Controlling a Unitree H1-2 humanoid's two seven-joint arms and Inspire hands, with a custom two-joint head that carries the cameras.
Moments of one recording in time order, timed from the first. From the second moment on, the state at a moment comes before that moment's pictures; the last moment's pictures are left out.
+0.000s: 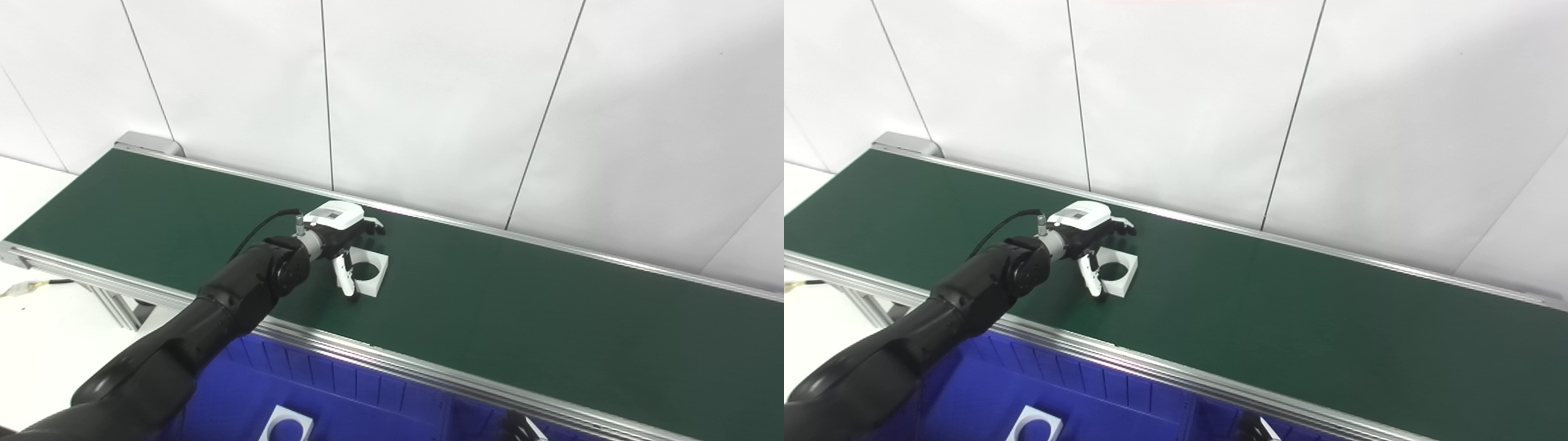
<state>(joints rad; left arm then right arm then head) -0.66 0.43 -0.44 0.72 0.76 -0.07 -0.10 0.27 -0.14 0.43 0.07 -0.17 -0.40 -0.21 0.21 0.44</state>
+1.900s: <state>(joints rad) -0.33 0.54 -0.26 -0.14 0.68 0.02 -0.40 0.29 -0.14 0.43 0.06 -0.17 -0.40 -0.21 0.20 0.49</state>
